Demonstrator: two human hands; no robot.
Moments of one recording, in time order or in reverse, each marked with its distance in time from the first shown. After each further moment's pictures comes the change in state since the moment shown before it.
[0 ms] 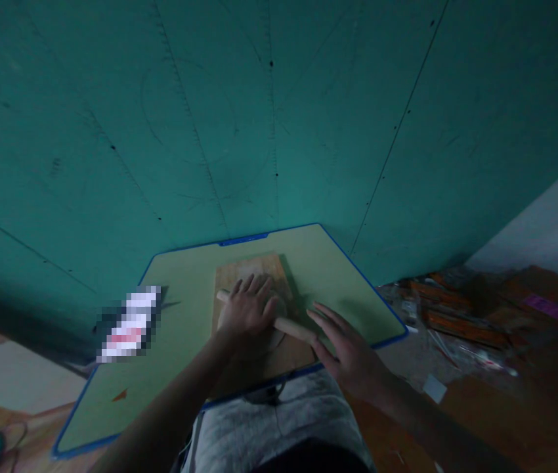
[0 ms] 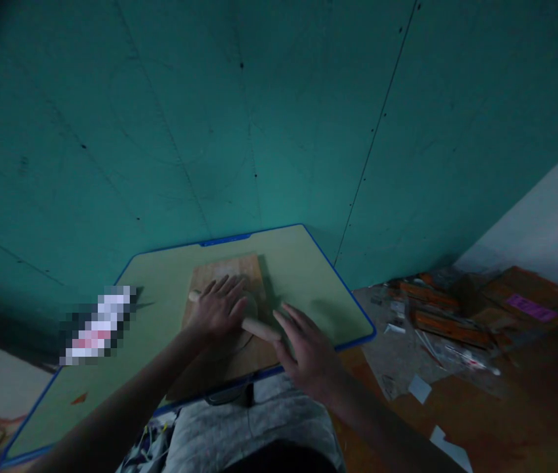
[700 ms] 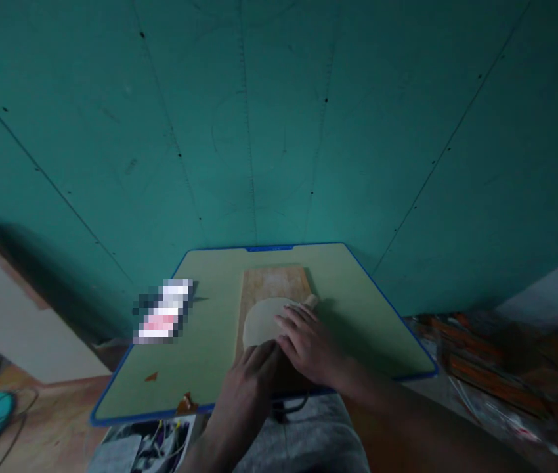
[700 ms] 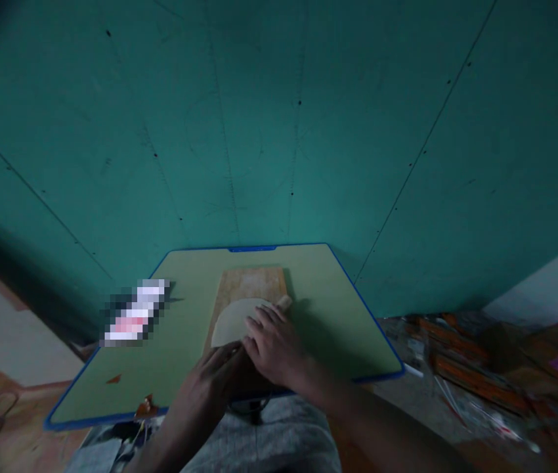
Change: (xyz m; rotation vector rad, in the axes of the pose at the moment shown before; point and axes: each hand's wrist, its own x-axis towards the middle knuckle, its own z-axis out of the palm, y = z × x) left_hand -0.112 0.032 -0.017 -0.181 0.194 -0.038; right_hand 0.080 -0.042 0.050 -0.180 -0.151 -0.275
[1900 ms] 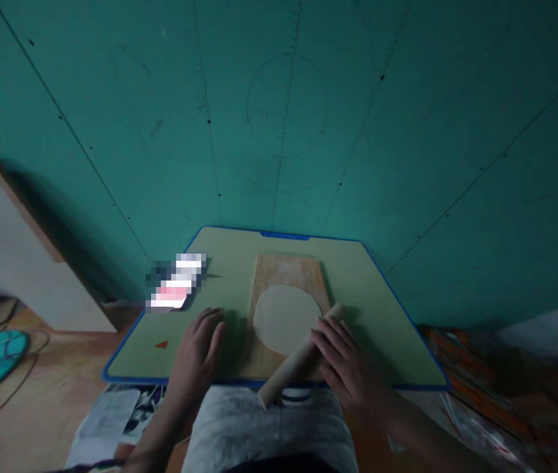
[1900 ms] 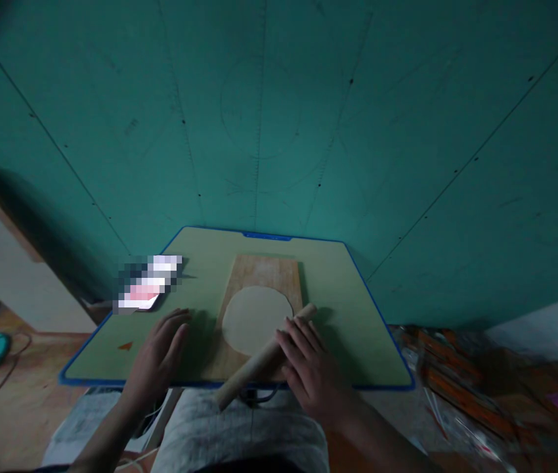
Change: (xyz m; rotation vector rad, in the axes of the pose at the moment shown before) left_hand -0.038 -0.069 -0.013 -0.256 0.248 -0.598; right_hand -0.077 0.030 -0.015 0.074 -0.114 -0.117
